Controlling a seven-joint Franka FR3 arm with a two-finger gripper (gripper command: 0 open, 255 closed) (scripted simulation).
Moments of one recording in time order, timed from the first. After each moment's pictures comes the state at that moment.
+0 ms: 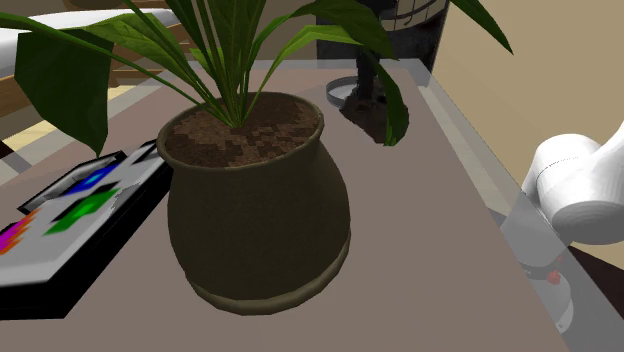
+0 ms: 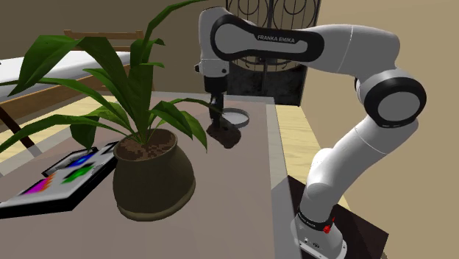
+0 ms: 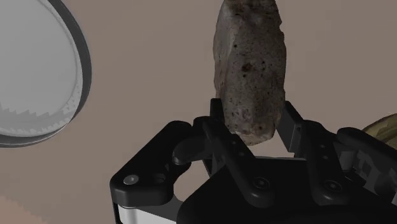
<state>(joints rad) 0.30 -0.44 0.18 -1.93 0.14 1.46 -0.23</state>
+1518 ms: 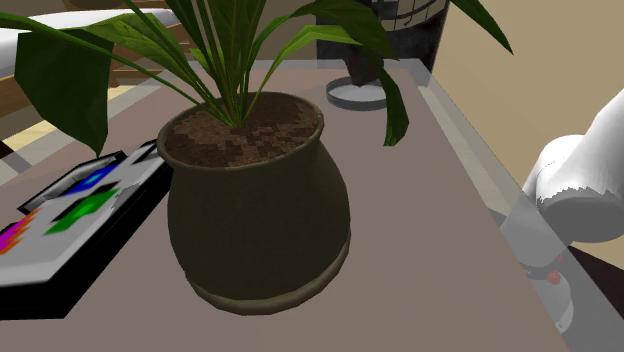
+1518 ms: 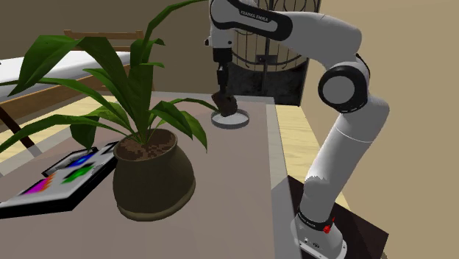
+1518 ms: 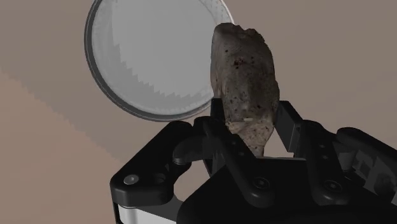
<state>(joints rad) 0.19 -0.17 -0.02 -1.50 0.05 1.27 -0.51</state>
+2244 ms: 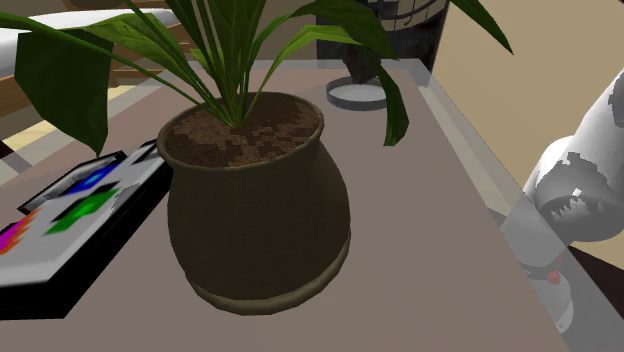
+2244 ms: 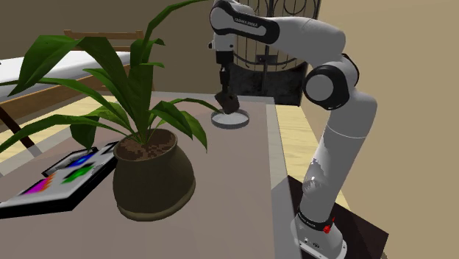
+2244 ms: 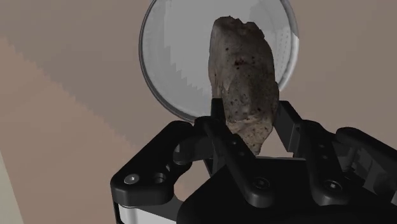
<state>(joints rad) 0.15 -0.06 -0.08 -1.43 0.04 1.30 -0.63</state>
